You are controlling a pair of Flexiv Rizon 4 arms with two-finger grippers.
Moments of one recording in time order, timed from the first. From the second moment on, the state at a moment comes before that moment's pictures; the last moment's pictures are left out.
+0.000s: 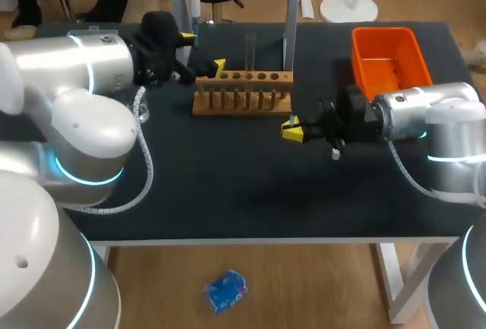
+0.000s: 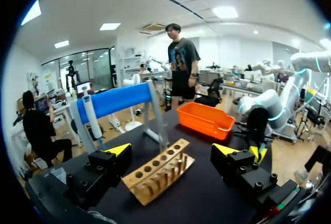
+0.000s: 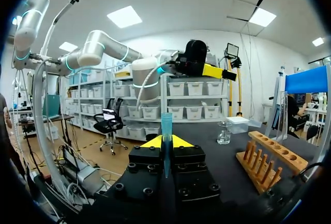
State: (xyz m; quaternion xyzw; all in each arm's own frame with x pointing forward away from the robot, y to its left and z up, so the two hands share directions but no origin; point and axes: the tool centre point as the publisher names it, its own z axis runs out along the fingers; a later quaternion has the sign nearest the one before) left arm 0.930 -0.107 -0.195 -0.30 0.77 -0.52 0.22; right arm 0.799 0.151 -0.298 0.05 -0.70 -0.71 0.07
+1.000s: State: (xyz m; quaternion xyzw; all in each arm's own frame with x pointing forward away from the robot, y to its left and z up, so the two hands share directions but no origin) left arm 0.979 -0.100 -0.186 -0.37 0.75 -0.47 0.28; right arm 0.799 0.150 -0.298 0.05 -0.70 -0.71 0.07
